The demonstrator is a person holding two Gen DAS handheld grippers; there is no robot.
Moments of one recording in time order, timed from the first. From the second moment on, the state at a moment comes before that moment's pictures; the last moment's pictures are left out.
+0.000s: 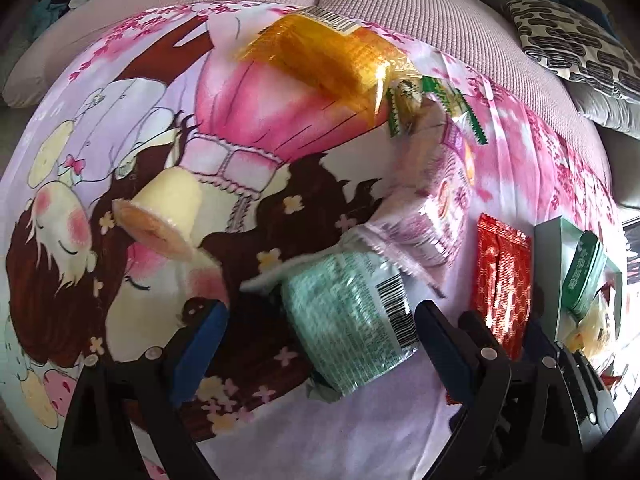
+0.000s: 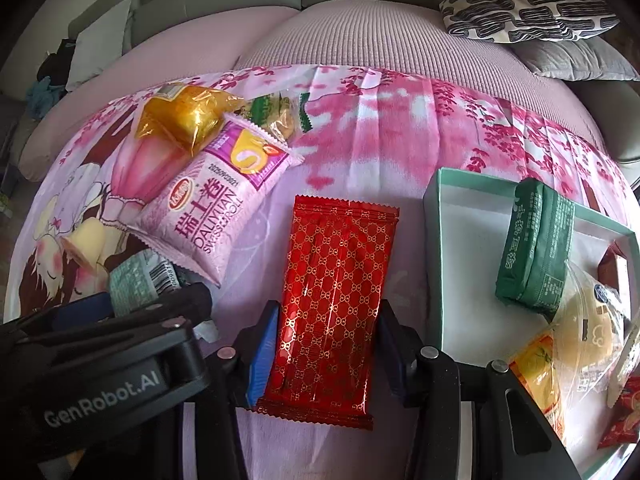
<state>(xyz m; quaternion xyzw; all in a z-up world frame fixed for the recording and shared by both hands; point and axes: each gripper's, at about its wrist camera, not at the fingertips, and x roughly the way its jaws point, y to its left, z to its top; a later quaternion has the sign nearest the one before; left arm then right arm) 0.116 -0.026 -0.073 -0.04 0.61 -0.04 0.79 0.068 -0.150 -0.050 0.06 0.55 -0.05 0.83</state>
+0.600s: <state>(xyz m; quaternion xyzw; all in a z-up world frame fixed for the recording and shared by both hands) 0.123 -0.006 -0.068 0.00 0.60 -0.02 0.80 0.037 -0.141 -0.048 0.06 0.56 -0.03 0.82</state>
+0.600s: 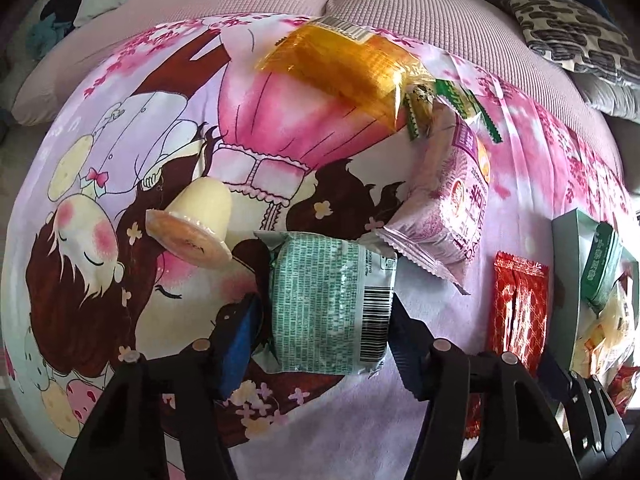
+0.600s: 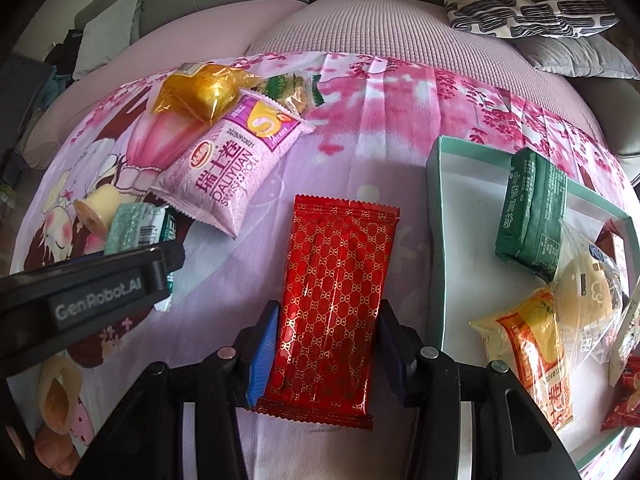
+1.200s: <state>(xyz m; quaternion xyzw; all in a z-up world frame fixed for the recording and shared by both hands) 0.108 -0.032 -0.065 0.02 0.59 -0.02 0.81 0.024 -0.135 -0.049 0.05 0.56 -0.03 0.82</state>
